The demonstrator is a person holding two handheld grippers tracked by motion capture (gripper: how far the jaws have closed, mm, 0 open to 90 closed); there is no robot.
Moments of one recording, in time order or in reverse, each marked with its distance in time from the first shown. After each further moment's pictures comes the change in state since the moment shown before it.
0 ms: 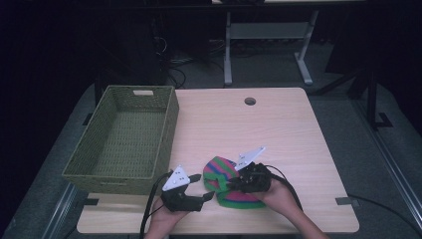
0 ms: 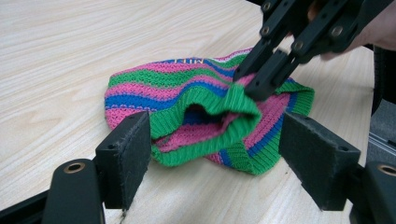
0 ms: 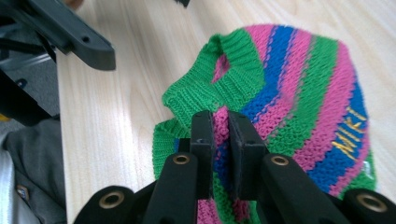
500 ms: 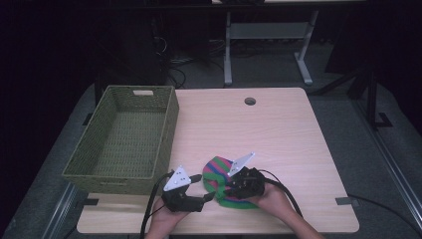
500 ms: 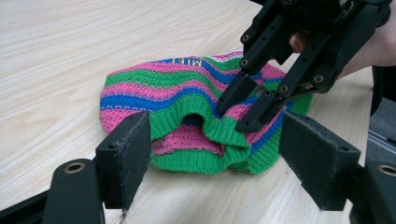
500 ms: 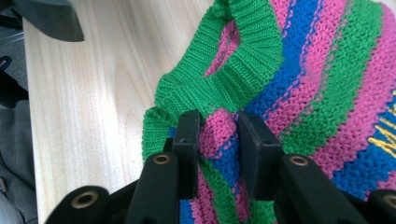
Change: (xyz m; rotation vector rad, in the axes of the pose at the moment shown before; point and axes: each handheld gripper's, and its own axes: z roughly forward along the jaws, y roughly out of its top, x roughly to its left) left arm -0.002 0.000 0.001 -0.003 0.002 -0.003; right arm 0.003 -0.005 0.028 0.089 -0.026 -0.042
